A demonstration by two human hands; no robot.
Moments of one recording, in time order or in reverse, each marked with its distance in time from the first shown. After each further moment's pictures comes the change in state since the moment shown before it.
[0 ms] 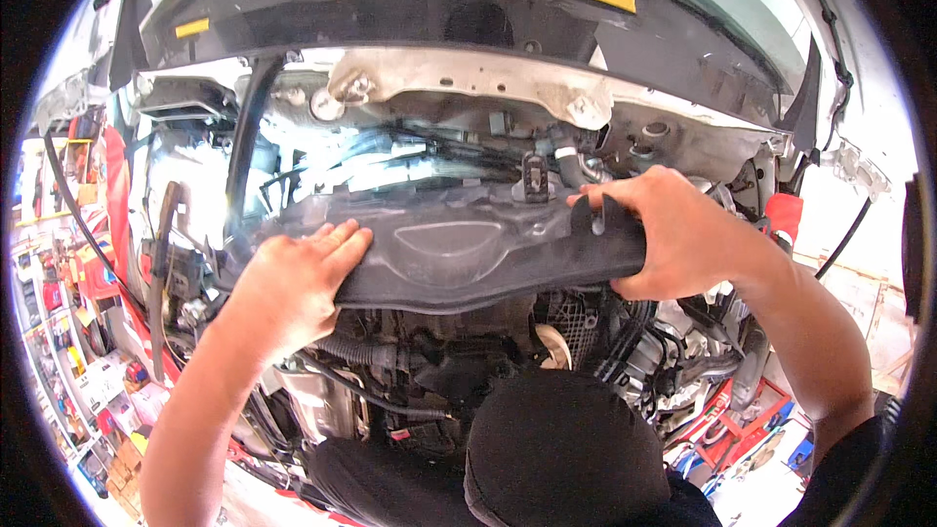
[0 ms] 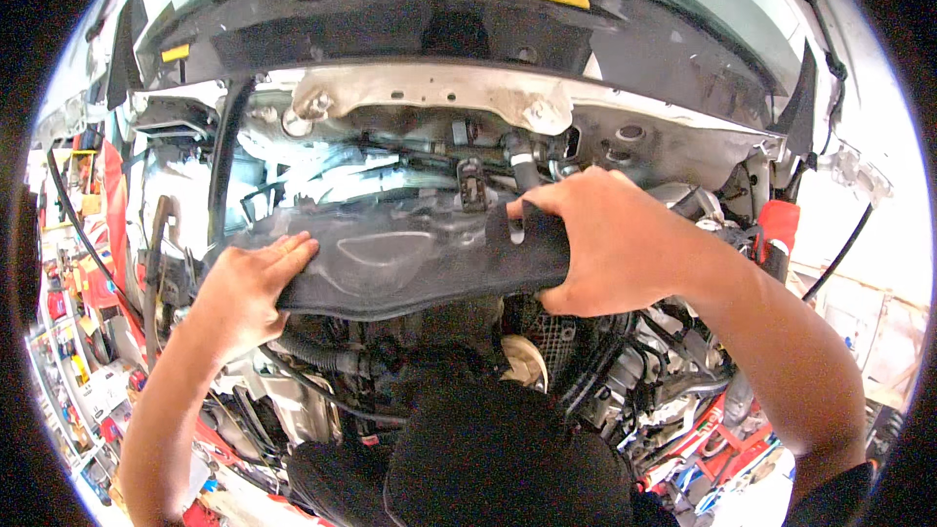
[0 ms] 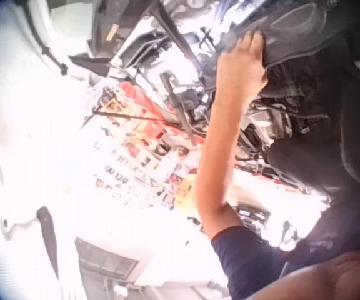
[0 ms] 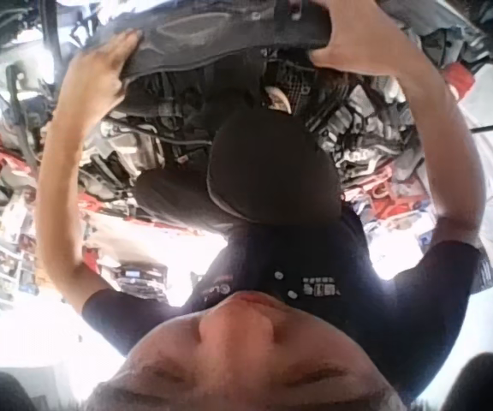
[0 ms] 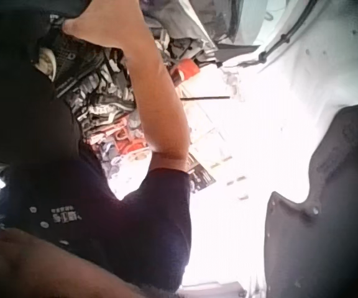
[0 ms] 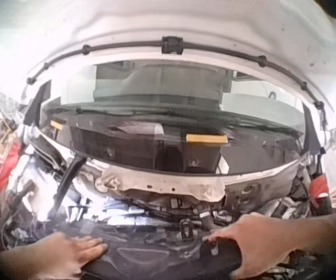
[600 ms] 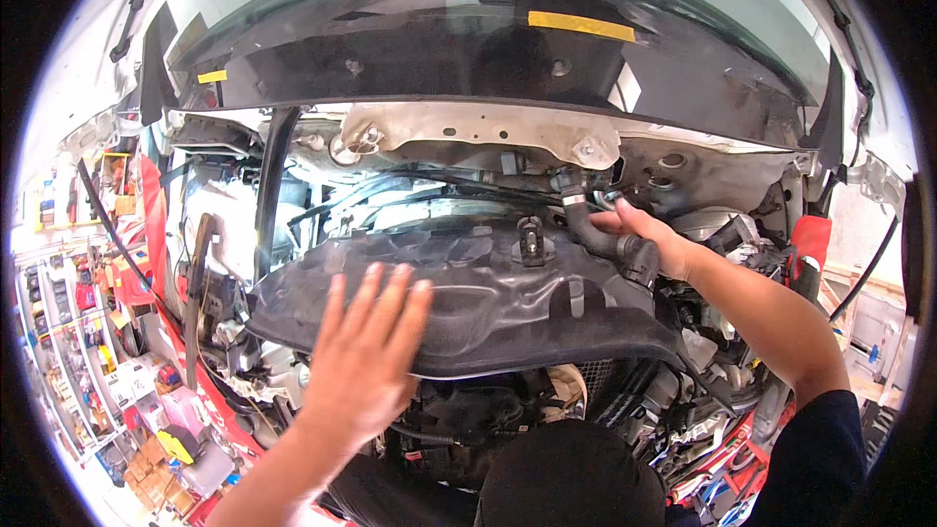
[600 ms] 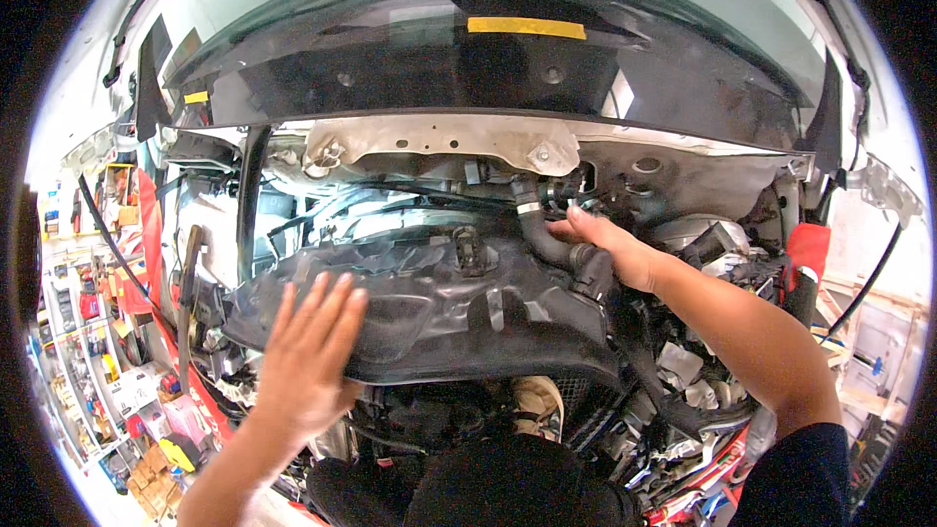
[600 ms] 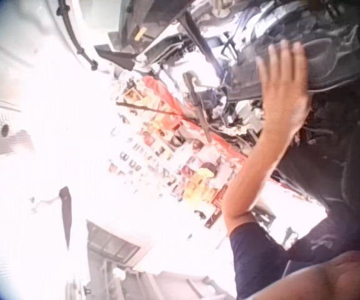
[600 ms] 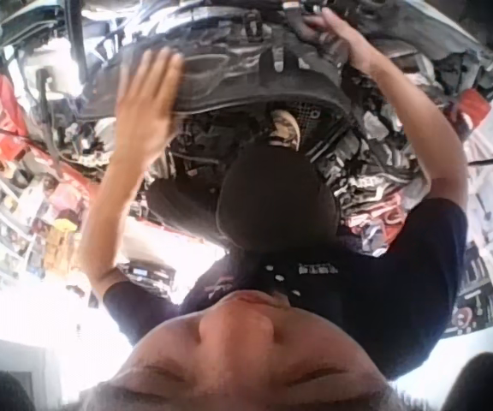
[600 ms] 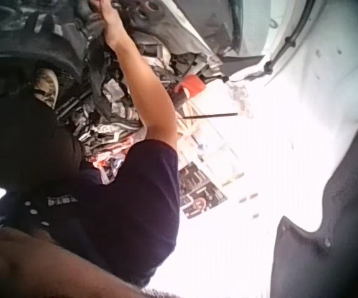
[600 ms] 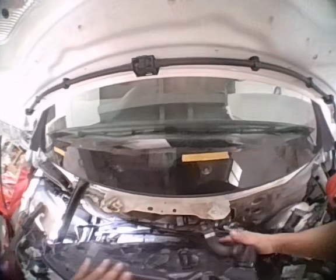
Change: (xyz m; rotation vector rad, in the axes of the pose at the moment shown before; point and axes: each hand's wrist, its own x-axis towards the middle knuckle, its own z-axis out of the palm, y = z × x) left_hand 0.016 0.079 -0.007 -0.071 0.166 -0.252; right_hand 0.055 0.149 0.082 1.141 -0.088 -0.004
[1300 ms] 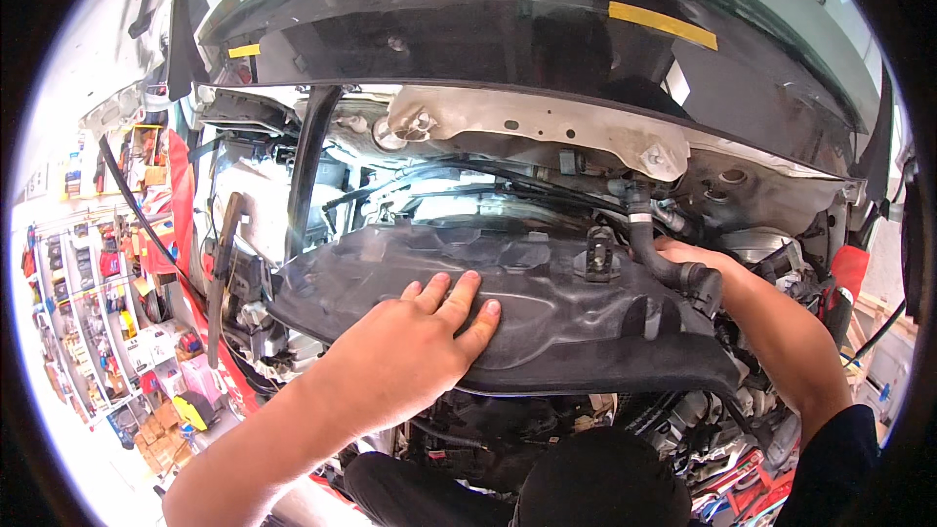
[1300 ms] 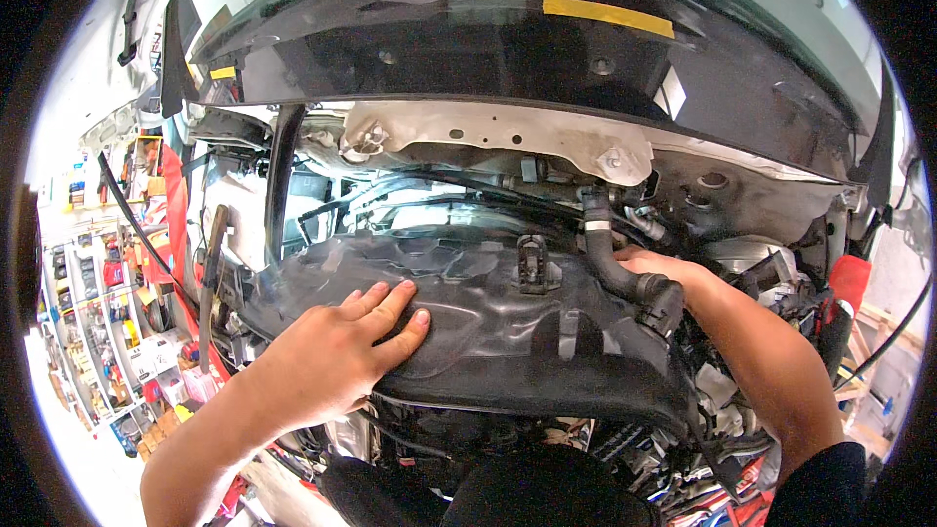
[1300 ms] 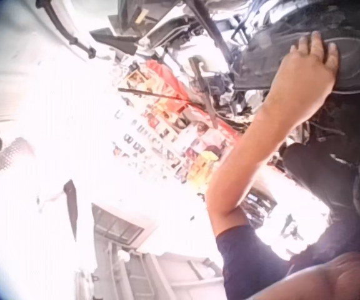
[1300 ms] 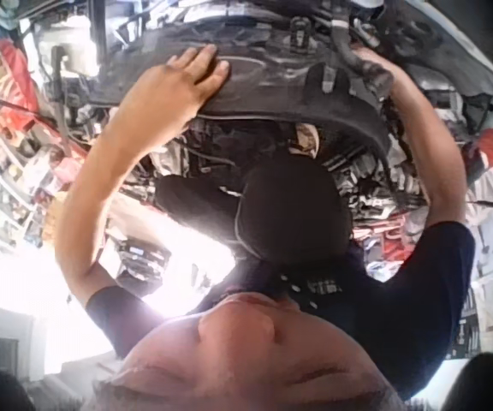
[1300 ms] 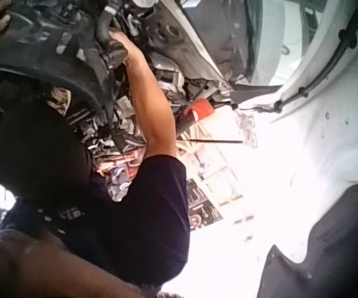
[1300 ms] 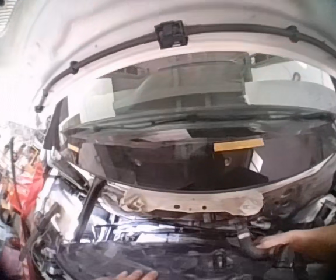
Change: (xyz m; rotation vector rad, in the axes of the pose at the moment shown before) left_hand 0.040 -0.024 -0.015 0.144 -0.321 0.338; right_hand 0.033 0.044 -0.030 -0.283 -0.368 -0.043
